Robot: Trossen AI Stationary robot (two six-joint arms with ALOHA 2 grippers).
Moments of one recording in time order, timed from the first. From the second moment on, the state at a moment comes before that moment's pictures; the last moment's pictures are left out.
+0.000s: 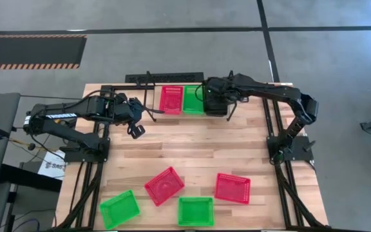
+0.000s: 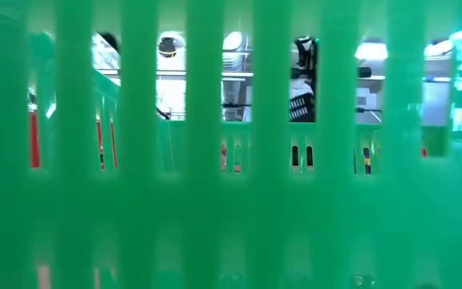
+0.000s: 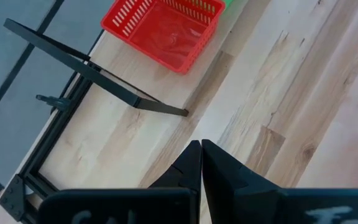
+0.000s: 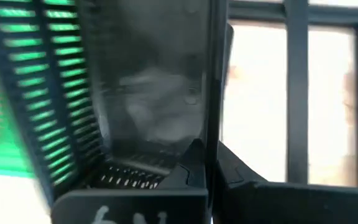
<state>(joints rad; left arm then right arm) 0.06 1.17 1.27 -1.22 -0.41 -0.36 -0.40 1.67 1.50 -1.21 0.39 1.10</state>
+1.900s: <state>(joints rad) 0.06 1.17 1.27 -1.22 -0.41 -0.35 -0.22 1.67 1.49 -1.27 0.42 1.14</state>
